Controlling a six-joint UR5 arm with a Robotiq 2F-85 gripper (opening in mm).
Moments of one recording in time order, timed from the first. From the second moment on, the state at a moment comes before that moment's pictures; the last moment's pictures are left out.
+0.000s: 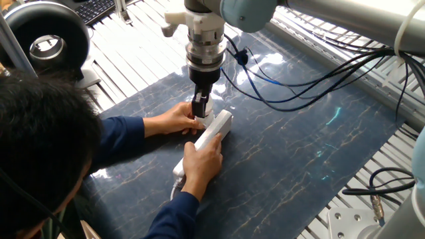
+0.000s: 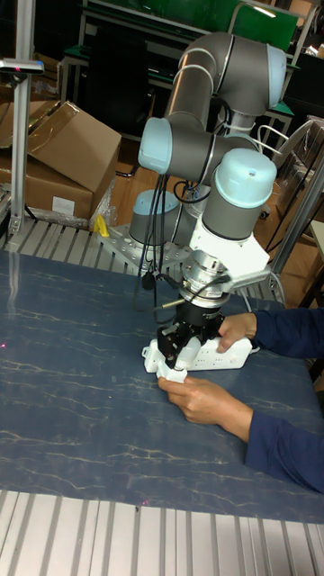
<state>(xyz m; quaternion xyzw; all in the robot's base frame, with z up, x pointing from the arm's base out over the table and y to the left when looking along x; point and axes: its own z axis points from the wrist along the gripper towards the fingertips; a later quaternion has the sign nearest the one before) 0.505 0.071 0.074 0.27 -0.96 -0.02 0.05</state>
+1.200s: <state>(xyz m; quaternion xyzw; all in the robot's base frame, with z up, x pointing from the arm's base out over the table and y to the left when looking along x) 0.531 0.084 0.079 0.13 -0.99 -0.03 0.05</state>
